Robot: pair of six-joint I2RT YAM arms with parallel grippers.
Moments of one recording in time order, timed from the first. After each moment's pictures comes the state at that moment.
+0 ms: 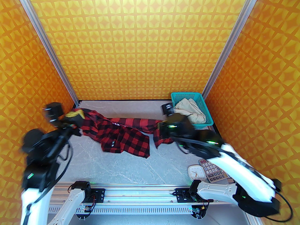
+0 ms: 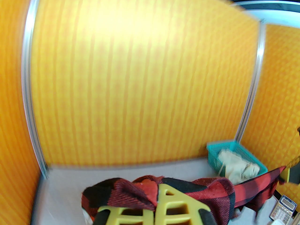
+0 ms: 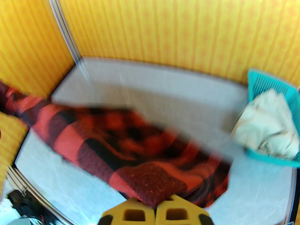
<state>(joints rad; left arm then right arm) -0.05 0.69 1.36 -0.51 0.25 -0.12 0.89 1.12 1.61 -1.00 0.44 0.33</state>
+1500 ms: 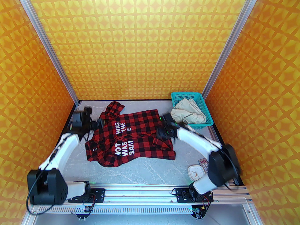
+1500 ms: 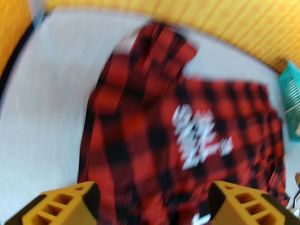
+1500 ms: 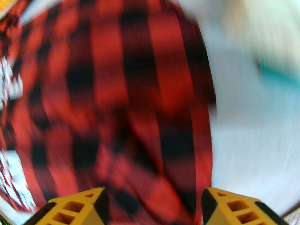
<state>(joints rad) 0.03 1.27 0.88 -0.46 0.16 -0.24 0.44 1.47 0.96 -0.69 0.10 0.43</state>
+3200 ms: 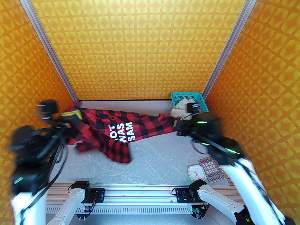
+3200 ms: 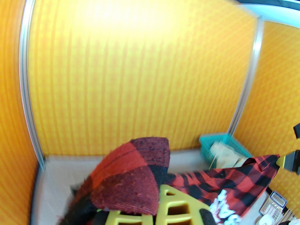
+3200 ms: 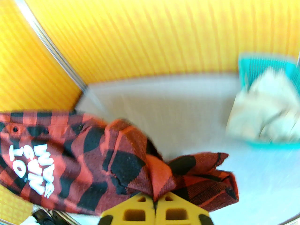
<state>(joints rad) 0.02 0.86 1.68 -0.76 0.36 -0.13 0.42 0.97 1.52 -0.91 0.01 0.33</state>
